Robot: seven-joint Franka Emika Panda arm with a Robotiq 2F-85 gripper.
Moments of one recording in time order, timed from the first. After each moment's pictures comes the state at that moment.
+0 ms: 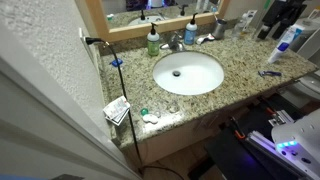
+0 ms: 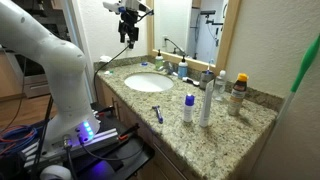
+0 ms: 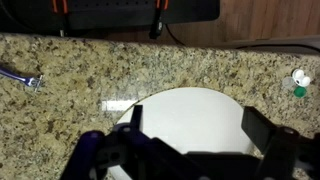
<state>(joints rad) 0.05 -0.73 -0.05 -2.56 0.18 1.75 0.04</state>
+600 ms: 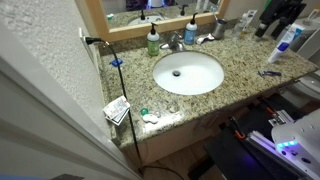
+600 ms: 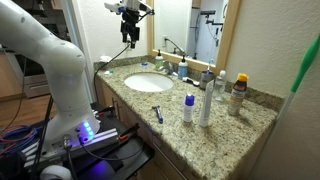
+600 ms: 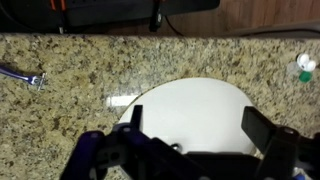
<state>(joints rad) 0.03 -0.72 -0.04 -2.56 0.18 1.79 0.09</state>
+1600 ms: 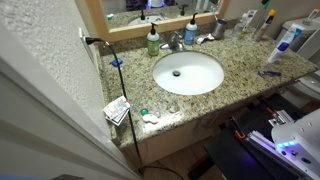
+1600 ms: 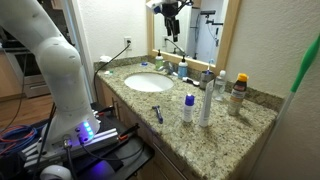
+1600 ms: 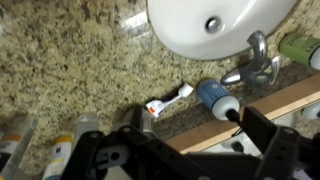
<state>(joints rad) -0.12 -0.40 -0.13 -2.32 0.12 2.21 0.20</state>
